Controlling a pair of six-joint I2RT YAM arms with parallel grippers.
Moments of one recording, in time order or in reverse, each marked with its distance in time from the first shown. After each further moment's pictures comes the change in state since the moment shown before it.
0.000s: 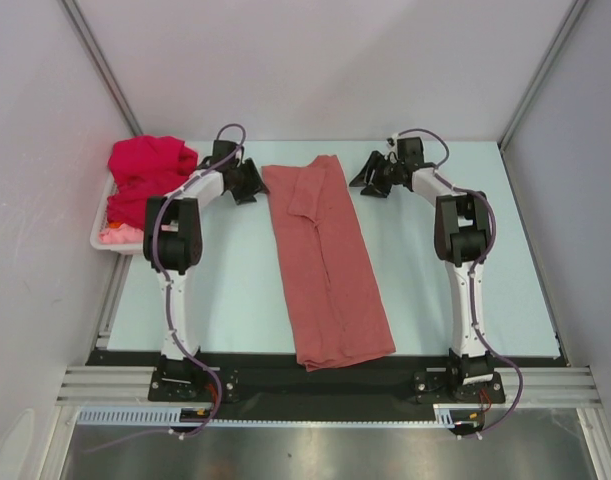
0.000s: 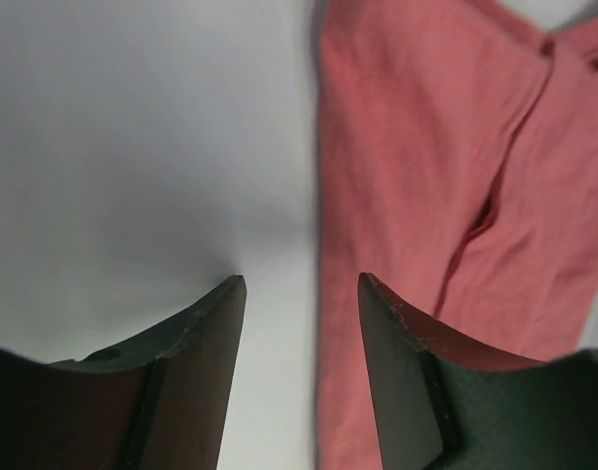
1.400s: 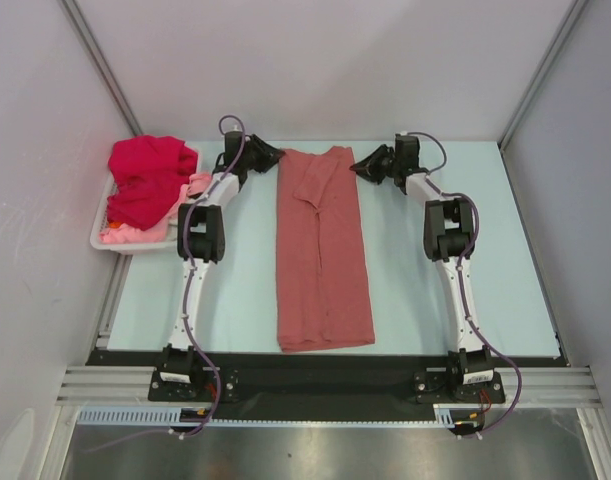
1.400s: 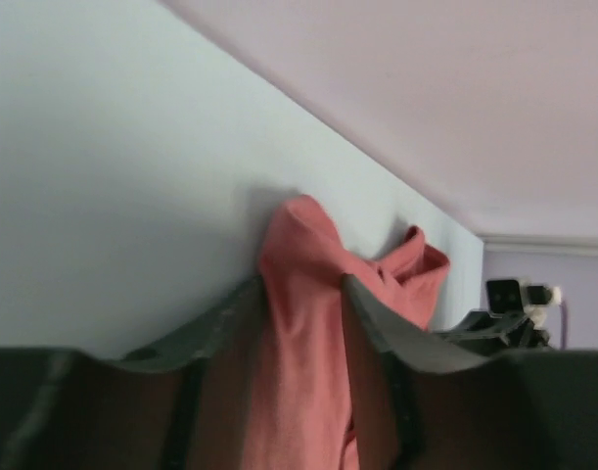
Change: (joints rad) left arm 0.004 0.592 0.706 0.391 0.149 -0.449; right arm -0.017 0.323 0.336 0.266 0.046 0.410
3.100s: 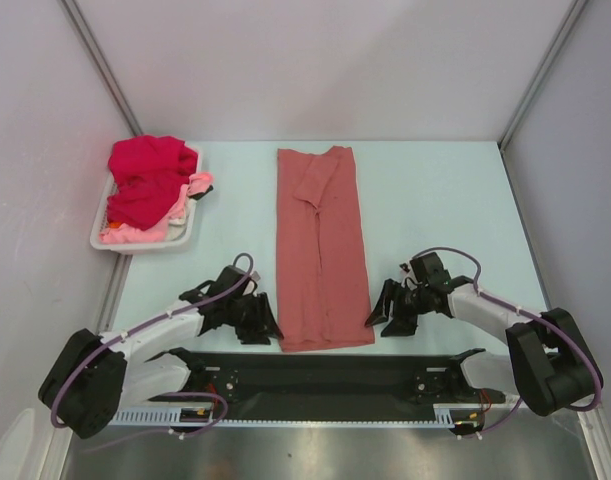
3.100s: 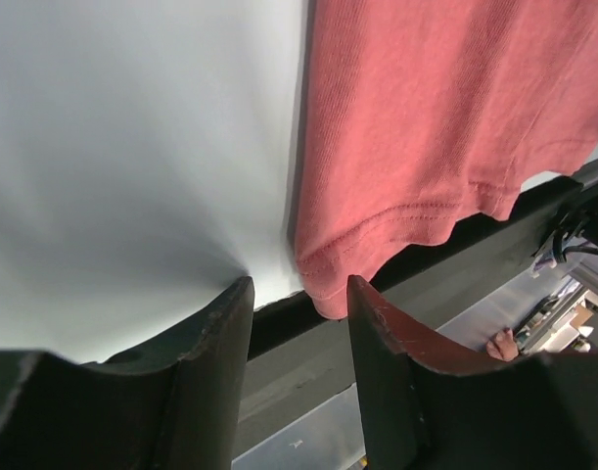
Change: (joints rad) left arm -0.470 -1.781 -2.074 -0.417 -0.001 0.141; right arm 0.239 -1.519 -1.812 -0.386 -0.058 -0.267
